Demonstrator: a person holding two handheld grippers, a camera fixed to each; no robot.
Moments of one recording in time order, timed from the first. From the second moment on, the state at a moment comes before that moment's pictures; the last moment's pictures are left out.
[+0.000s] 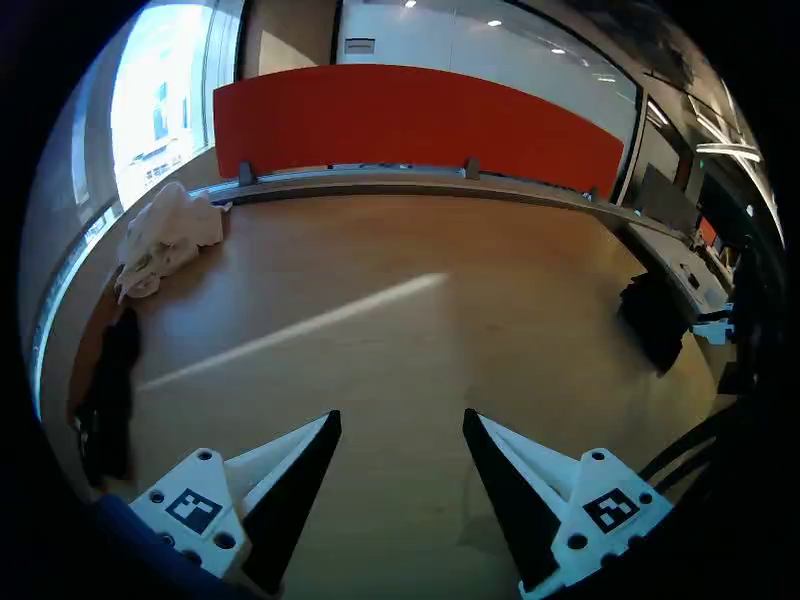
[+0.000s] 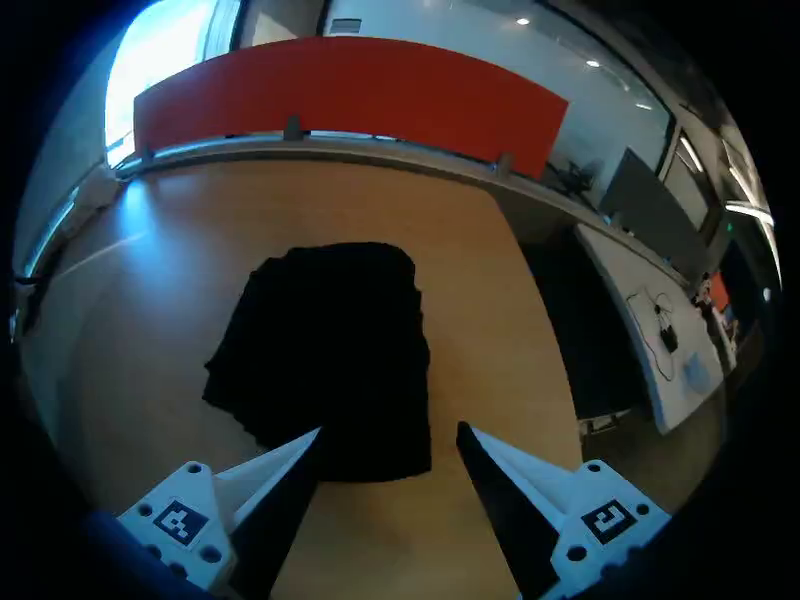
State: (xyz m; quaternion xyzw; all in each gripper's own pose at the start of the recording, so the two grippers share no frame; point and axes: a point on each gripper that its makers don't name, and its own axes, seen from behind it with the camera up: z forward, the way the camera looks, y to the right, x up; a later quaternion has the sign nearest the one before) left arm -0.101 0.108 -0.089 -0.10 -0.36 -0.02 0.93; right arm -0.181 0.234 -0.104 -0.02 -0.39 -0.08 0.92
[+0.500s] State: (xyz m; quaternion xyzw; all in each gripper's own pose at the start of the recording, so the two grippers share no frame) left arm -0.084 0.086 -0.077 -0.09 -0.33 -0.02 0.94; right arm -0.109 0.175 -0.079 -0.01 -0.29 -0.05 0.96
